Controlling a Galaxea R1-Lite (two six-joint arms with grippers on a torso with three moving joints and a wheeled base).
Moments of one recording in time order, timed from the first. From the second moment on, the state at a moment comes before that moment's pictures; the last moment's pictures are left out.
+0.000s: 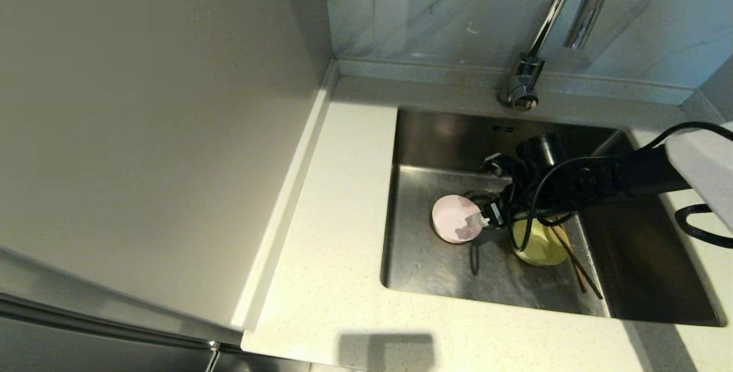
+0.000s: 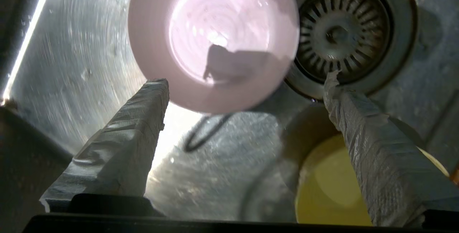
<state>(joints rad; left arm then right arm) 0.00 0.00 0.00 0.00 0.02 -0.03 0.16 2.22 -1.53 0.09 0.15 -0.27</state>
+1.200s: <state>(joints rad) 0.00 0.00 0.00 0.00 0.02 -0.03 0.17 2.41 -1.66 -0.07 -0.01 -0.26</state>
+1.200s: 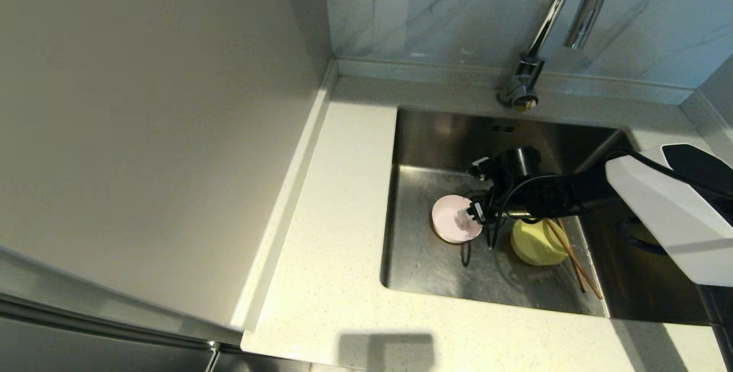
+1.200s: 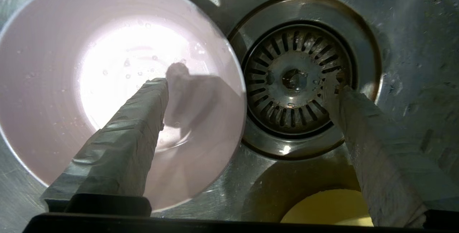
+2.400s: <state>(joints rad) 0.00 0.00 0.00 0.00 0.02 -0.03 0.17 2.44 -1.67 -0.09 -0.06 -0.27</state>
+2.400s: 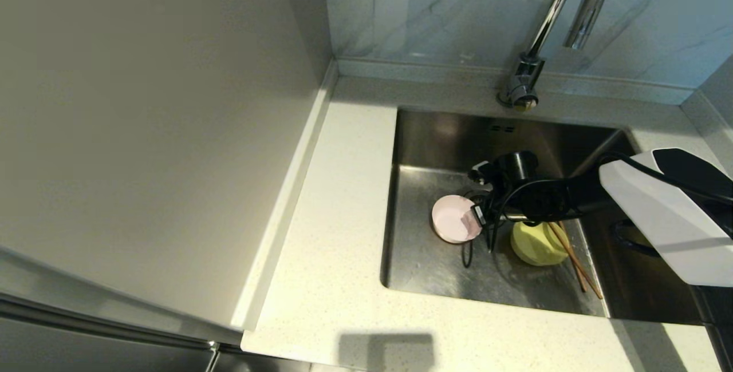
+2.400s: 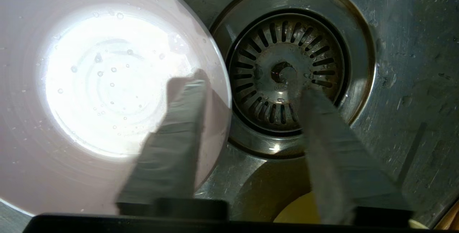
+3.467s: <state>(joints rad) 0.00 0.00 0.00 0.00 0.02 -0.03 0.08 2.17 -1.51 -0.16 -0.12 -0.27</state>
